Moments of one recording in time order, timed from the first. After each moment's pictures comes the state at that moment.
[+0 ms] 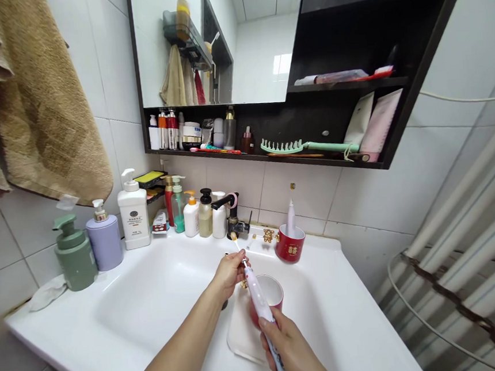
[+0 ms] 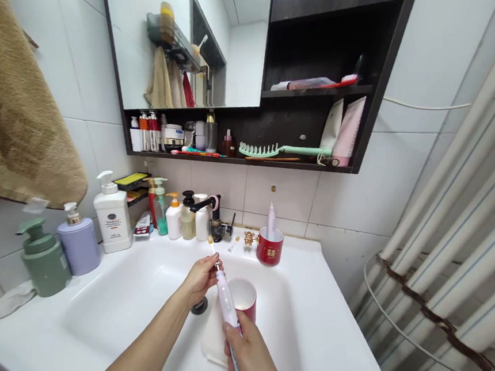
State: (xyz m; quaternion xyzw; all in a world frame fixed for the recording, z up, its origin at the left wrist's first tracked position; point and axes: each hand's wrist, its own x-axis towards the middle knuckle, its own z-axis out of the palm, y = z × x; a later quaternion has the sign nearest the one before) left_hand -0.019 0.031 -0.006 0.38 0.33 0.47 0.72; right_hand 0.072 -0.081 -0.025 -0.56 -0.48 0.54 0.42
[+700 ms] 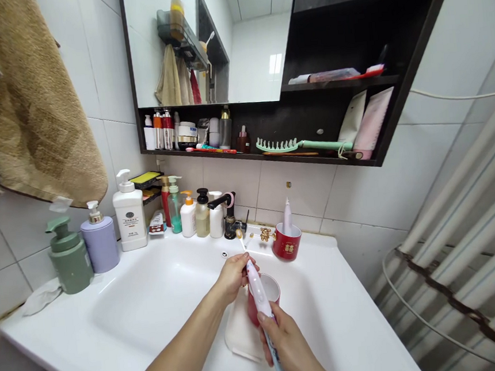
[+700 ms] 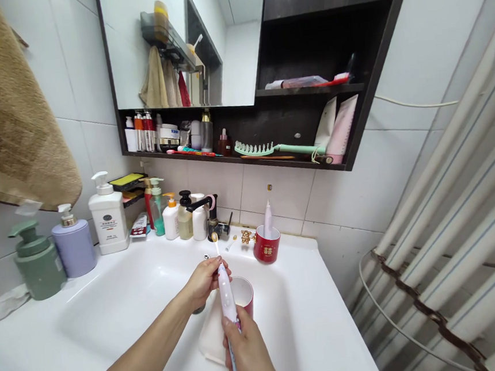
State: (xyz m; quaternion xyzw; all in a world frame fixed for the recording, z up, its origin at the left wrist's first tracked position) left_hand -0.008 0.013 0.001 0.42 0.31 0.45 0.73; right_hand 0.074 -0.083 -0.025 -0.54 -0.48 0.52 0.46
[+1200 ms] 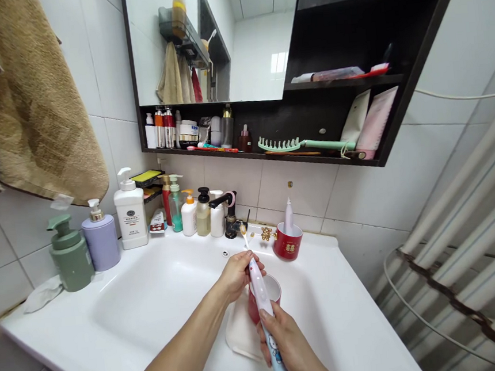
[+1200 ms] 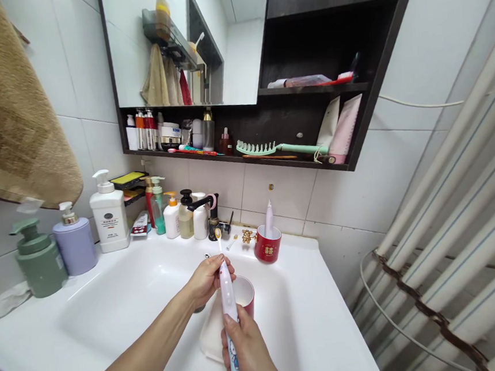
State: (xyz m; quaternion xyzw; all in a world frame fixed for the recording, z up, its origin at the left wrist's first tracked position) left_hand -0.007 0.009 0.008 0.40 0.26 0.45 0.75; right_hand 0.070 -0.084 -0.021 -0.50 -0.45 0.57 0.48
